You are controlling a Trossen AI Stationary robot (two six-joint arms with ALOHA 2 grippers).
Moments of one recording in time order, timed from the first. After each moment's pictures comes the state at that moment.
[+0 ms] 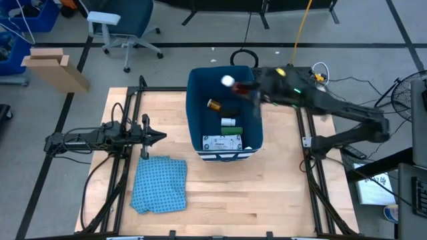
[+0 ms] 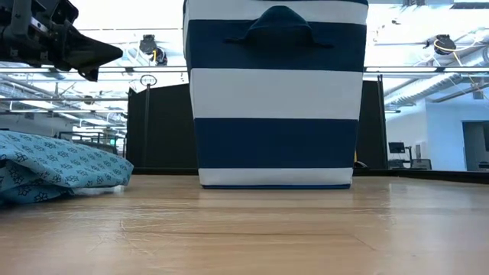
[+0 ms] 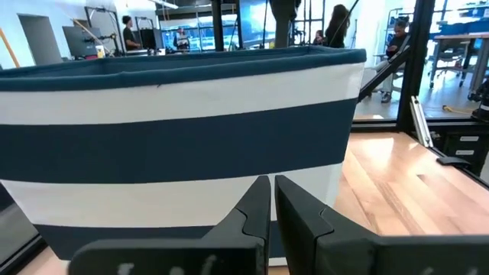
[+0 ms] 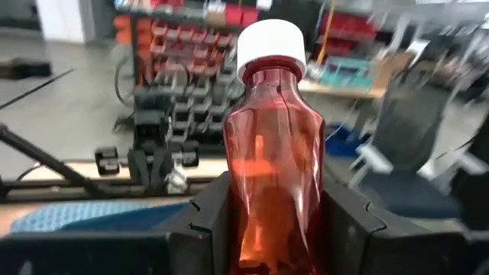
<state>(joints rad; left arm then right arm) 0.04 0.14 0.14 0.00 -0.03 0.05 -0.26 1.19 1.27 -0.14 -0.03 -0.13</state>
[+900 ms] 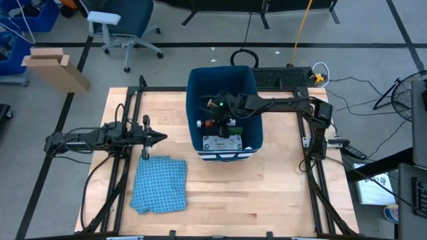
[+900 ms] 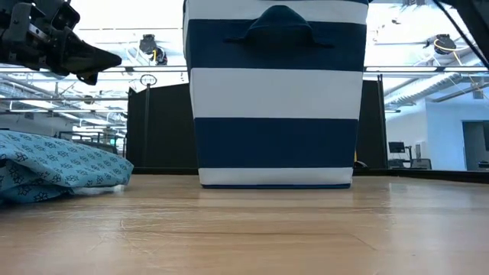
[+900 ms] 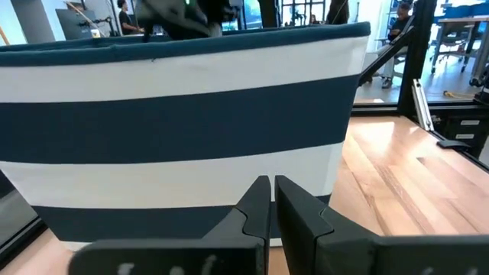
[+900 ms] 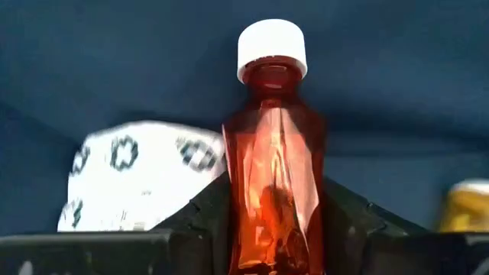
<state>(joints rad) 0.04 0.14 0.14 -0.06 -0.03 0.04 -0.31 1.90 1.39 -0.36 -0.27 -0.28</state>
